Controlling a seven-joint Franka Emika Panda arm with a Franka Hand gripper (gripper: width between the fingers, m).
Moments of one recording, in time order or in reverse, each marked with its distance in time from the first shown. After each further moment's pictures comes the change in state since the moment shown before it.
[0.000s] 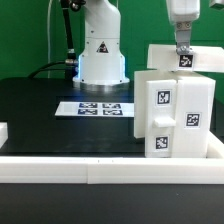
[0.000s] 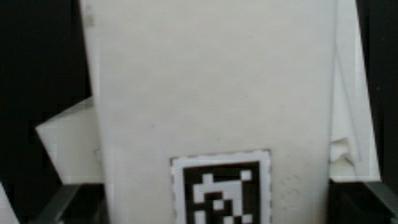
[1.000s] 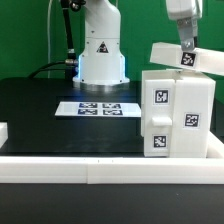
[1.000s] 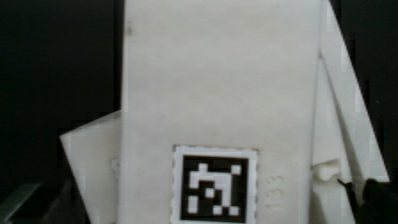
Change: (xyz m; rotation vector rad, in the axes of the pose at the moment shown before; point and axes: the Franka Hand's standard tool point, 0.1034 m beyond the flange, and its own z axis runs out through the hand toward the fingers) arm -0.013 0.003 -0.015 0.003 -0.101 0.047
